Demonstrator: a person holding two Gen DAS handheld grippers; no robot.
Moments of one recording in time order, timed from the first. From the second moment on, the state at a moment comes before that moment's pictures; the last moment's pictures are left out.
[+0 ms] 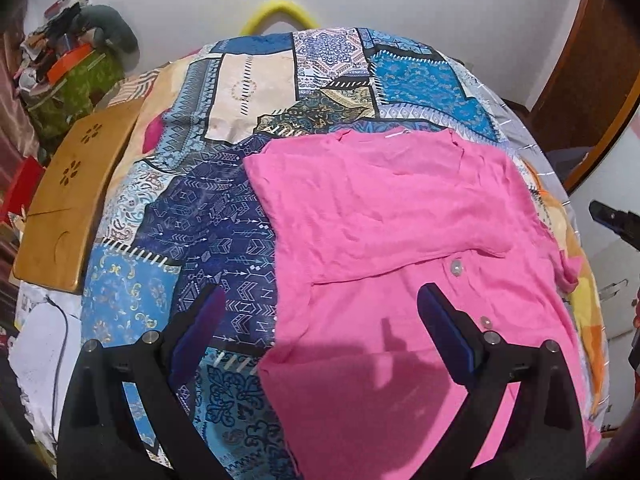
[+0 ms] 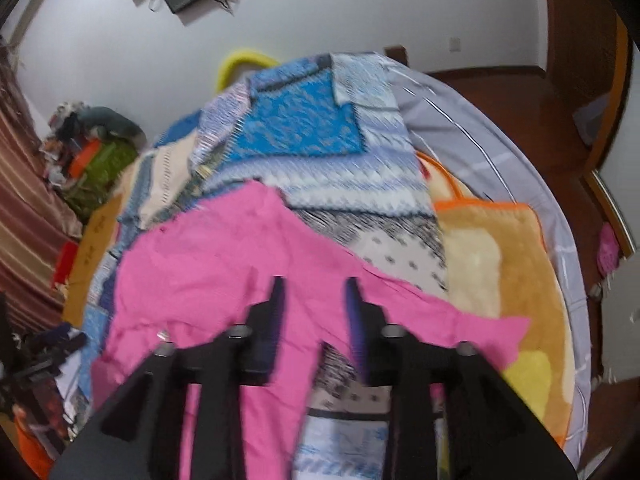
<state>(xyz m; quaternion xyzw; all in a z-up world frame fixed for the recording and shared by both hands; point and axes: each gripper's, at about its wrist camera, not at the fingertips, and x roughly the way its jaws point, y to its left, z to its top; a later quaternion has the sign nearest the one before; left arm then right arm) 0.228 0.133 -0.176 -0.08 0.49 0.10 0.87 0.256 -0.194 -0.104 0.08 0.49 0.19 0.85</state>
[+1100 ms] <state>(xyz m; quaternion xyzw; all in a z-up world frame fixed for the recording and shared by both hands) 0.240 0.102 -0.194 -0.07 0.51 0.07 0.86 0.252 -0.289 -0.208 0.15 0.56 0.06 0.81</state>
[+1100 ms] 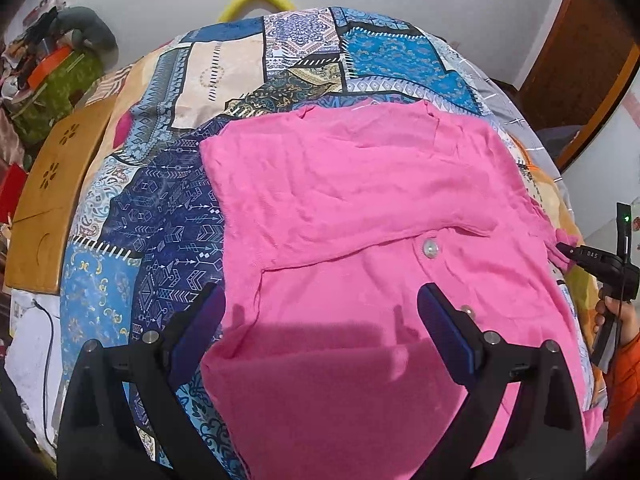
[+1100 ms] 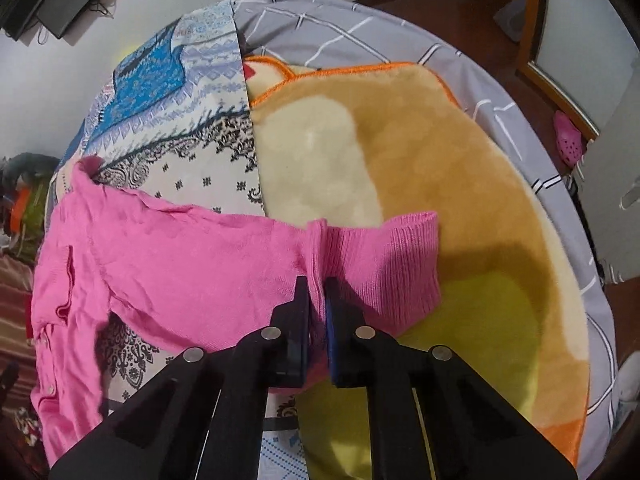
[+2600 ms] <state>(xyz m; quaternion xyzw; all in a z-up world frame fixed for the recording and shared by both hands) 0.193 0.208 -0.171 -0.14 0.45 0.13 0.87 0.222 0.050 -0.115 -0.01 0.48 0.41 0.78</state>
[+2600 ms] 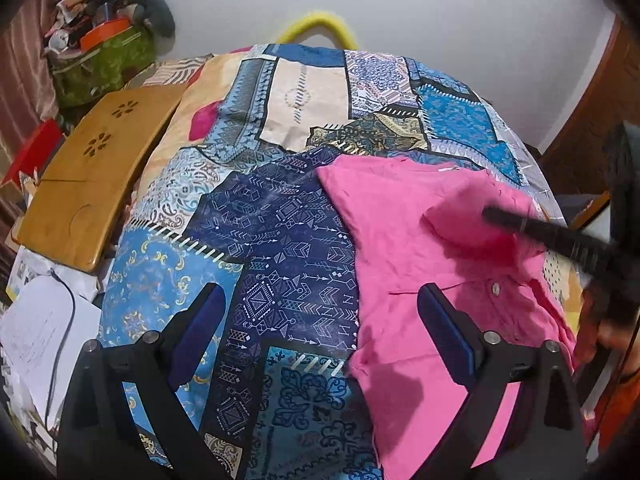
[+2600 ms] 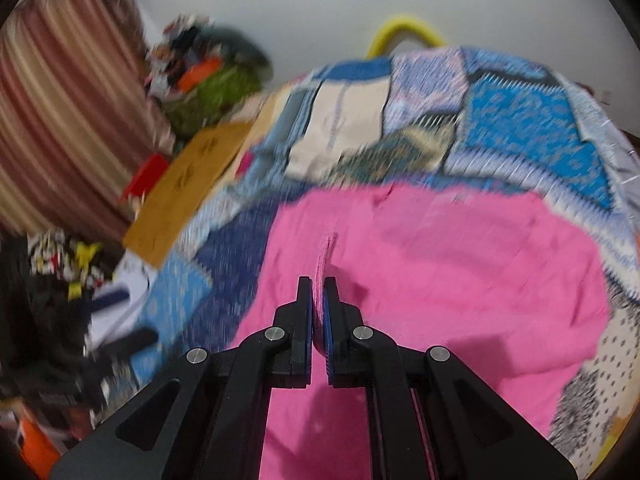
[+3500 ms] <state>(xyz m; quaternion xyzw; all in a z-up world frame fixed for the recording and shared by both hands) 0.240 0.162 -0.175 -0.12 0.49 0.09 0.86 0.210 -0.037 -0.100 -0.06 0.46 0.36 0.81</state>
